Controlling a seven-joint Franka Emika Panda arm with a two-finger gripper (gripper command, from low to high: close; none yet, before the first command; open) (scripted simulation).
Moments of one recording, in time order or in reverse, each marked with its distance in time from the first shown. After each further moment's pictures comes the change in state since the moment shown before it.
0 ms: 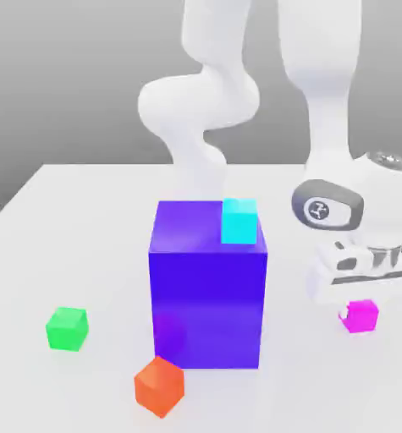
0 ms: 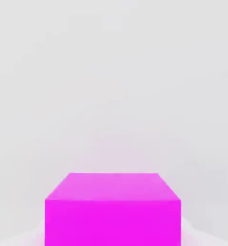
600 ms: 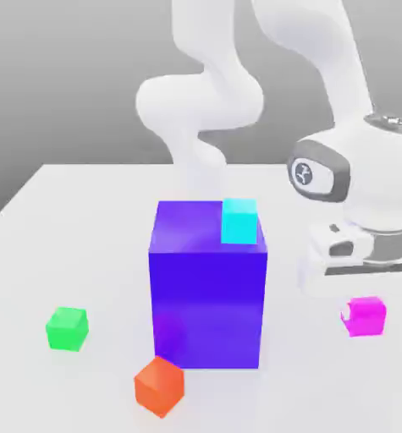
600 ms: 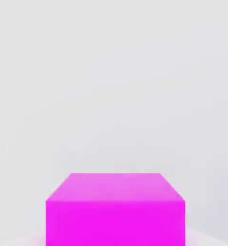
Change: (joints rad) arm -0.386 -0.174 0.089 0.127 0.348 -0.206 -0.414
